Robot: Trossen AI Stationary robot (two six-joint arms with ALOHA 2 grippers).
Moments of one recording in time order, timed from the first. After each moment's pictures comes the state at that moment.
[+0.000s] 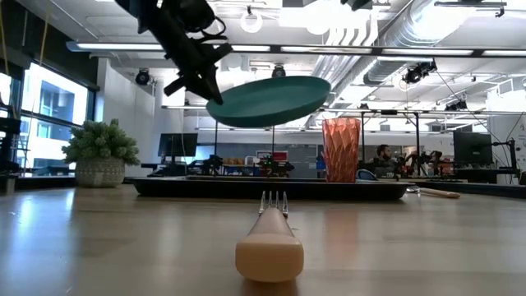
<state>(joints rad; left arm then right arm) 0.55 1.42 1.13 -0.47 -0.08 -0.48 0.22 1.44 1.65 -1.26 0.73 1.20</state>
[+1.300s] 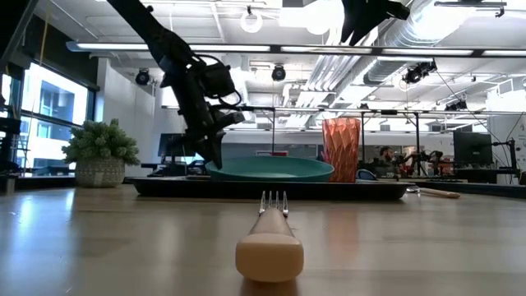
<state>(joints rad) 0.60 1.79 1.13 -0.44 0.08 -0.59 -0.13 1.44 1.65 -1.26 0.46 0.75</state>
